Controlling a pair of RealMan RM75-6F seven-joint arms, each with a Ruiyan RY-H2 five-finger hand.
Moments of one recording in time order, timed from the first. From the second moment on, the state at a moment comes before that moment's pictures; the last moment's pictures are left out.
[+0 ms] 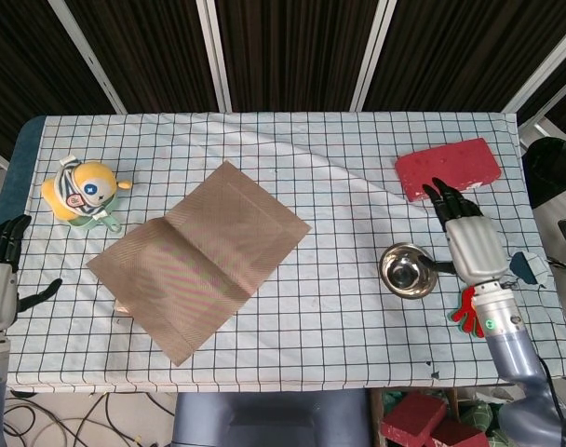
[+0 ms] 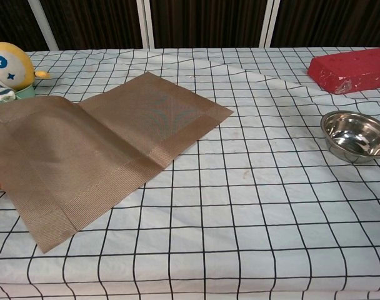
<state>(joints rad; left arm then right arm) -0.23 -1.28 -0.12 -1.49 1.41 1.62 0.03 0.46 -1.11 0.33 -1.78 -1.25 1.16 -0.27</state>
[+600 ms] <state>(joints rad) -0.22 -1.30 -0.17 -1.47 1.37 1.59 -0.01 0.79 -1.25 0.32 -1.46 -1.24 0.82 -0.40</state>
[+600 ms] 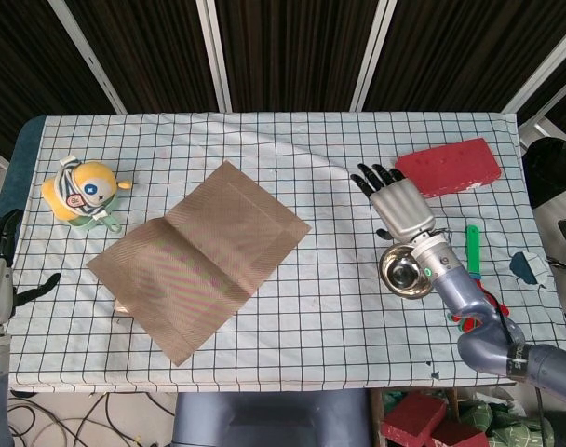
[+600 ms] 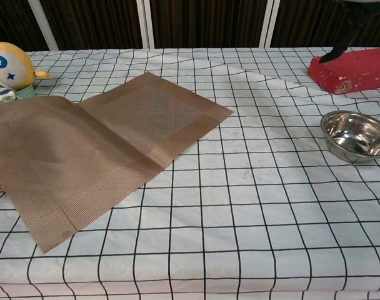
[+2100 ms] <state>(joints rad) -0.23 -1.32 -0.22 -1.46 1.34 1.53 0.00 1.07 -1.77 0.18 -0.71 -1.47 0.70 0.07</state>
